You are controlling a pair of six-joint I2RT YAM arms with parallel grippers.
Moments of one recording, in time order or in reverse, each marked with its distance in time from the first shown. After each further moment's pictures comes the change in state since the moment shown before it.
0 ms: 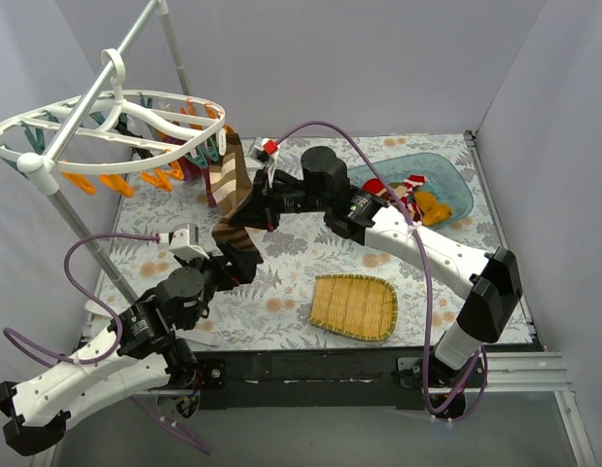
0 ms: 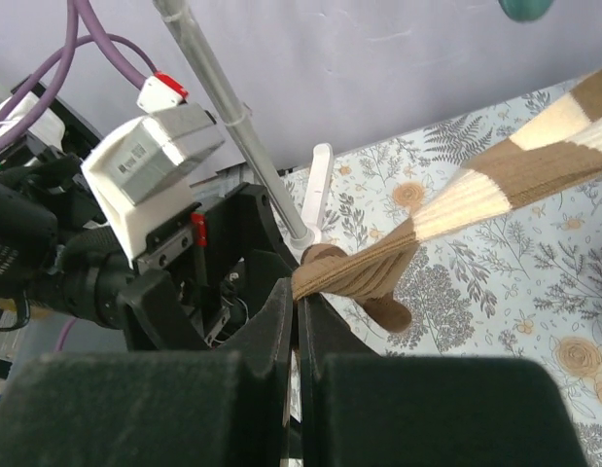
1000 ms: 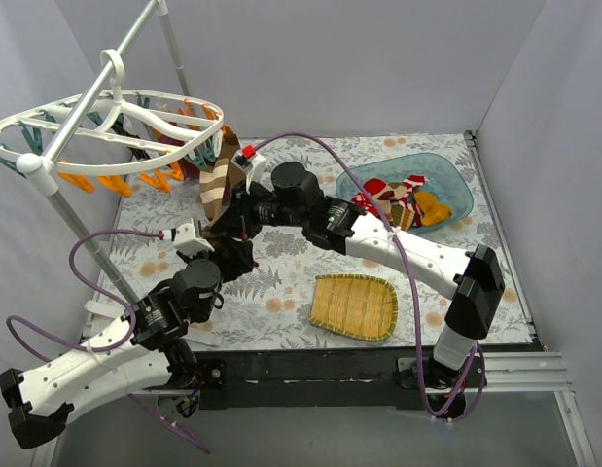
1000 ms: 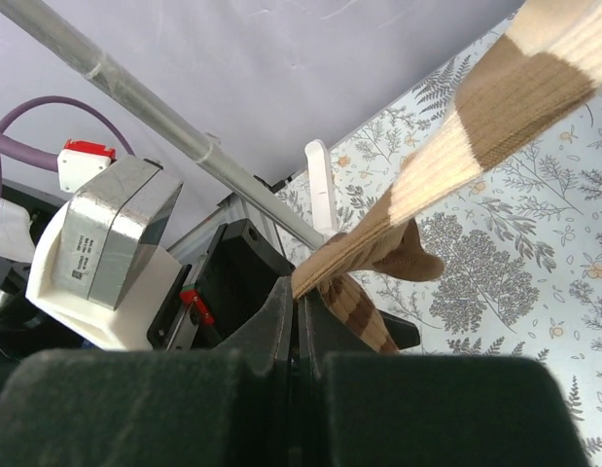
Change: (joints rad) left arm 0.000 0.123 0.025 0.027 -0.166 -0.003; right arm 0.121 0.079 0.084 -0.085 0.284 0.235
